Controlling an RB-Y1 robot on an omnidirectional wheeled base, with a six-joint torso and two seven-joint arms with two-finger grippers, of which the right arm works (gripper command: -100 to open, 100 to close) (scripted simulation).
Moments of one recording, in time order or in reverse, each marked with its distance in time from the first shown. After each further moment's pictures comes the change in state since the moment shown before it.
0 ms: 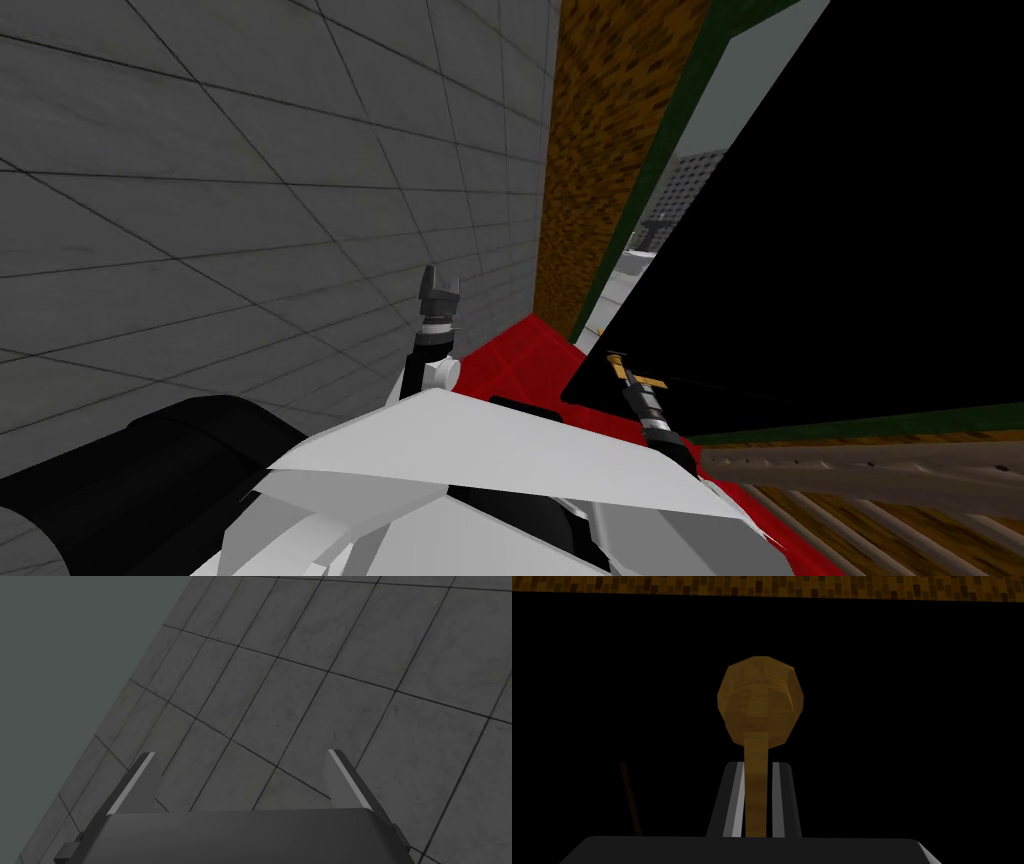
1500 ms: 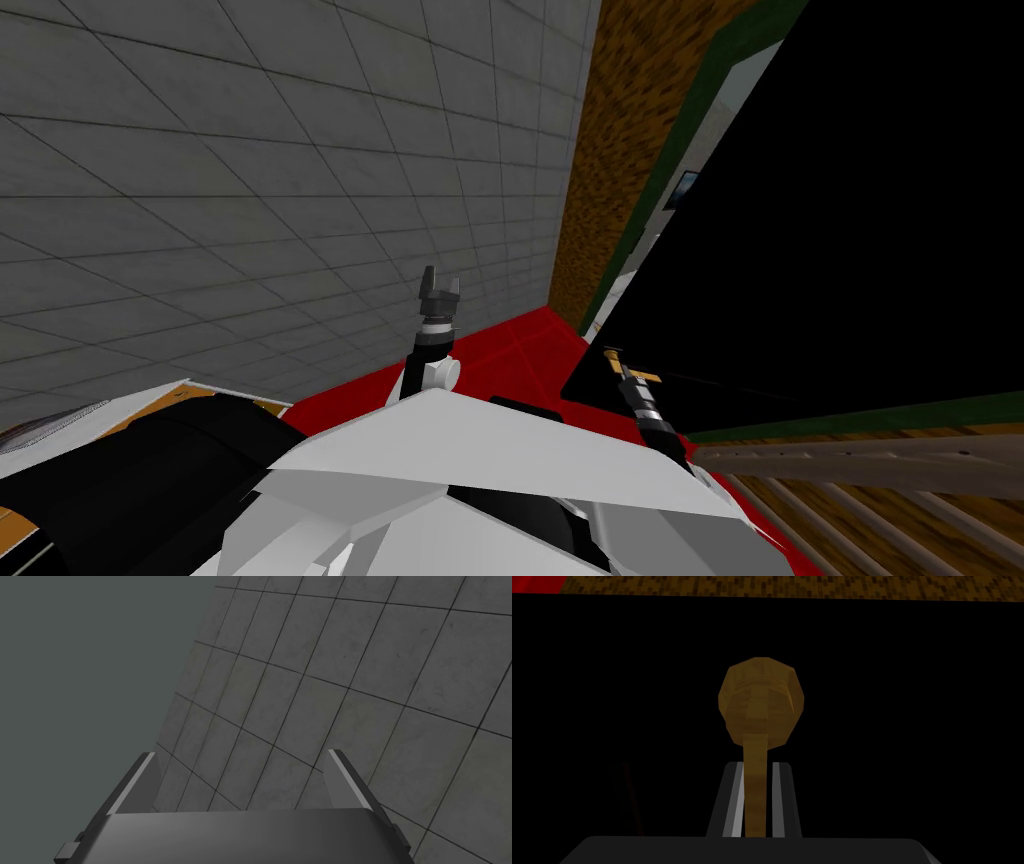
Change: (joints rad) arm -0.012 0.025 -0.053 -0.052 0.053 0.078 -0.001
